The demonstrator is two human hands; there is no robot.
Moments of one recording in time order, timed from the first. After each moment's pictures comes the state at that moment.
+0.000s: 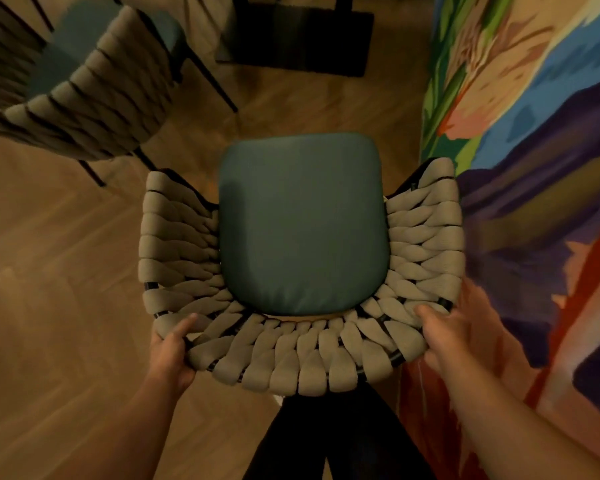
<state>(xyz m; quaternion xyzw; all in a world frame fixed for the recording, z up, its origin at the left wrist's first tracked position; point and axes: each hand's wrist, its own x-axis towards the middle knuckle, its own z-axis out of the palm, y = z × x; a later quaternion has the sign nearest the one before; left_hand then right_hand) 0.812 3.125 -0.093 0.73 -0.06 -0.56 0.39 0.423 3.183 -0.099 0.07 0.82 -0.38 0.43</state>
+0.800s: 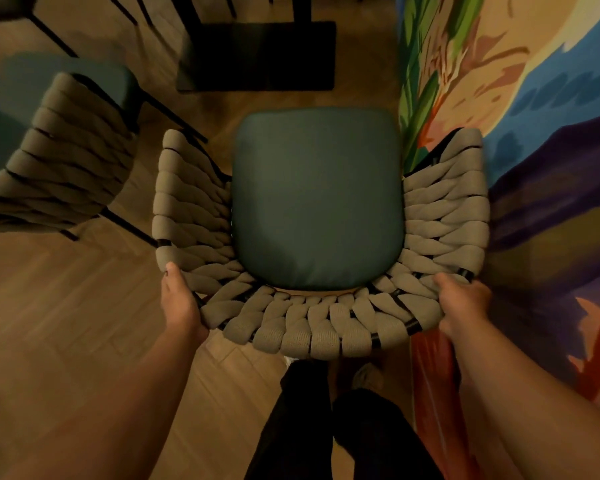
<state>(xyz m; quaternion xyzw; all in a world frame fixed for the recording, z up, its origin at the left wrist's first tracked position) 0.736 2.902 -0.124 0.73 -0.13 -0.57 0.35 0.349 3.036 -0.099 0.15 0.82 -0.43 0.36</state>
